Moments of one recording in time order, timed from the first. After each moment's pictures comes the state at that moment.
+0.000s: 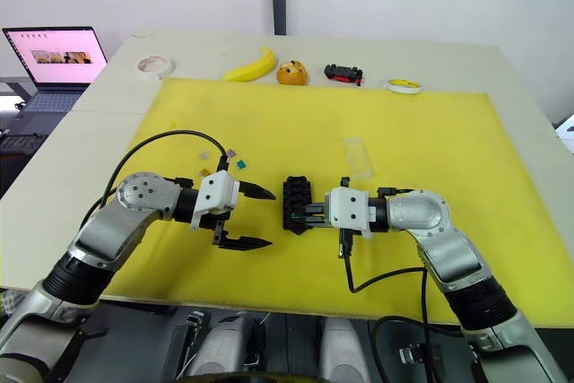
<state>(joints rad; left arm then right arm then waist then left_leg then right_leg) -0.45 0.63 -0.30 -0.18 -0.26 0.27 -1.20 -0.30 -0.68 0.23 -0.19 0.19 -0.04 1.10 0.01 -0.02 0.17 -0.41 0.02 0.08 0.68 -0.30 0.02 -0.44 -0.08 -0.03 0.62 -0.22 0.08</state>
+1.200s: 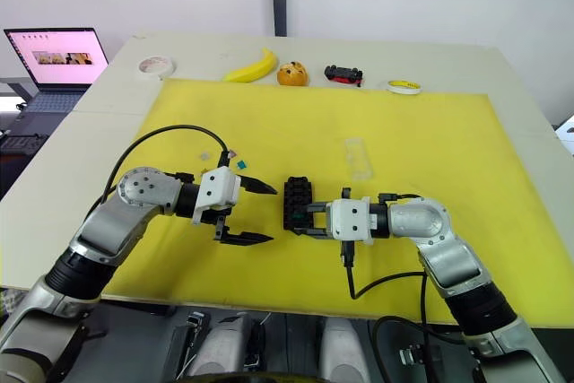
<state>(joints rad) -0.48 0.62 -0.30 -0.16 -0.25 0.25 -1.20 -0.26 -0.69 0.22 -0.20 0.18 -0.10 1.09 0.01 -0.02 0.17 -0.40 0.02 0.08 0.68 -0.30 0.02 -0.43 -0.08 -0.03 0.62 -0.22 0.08</state>
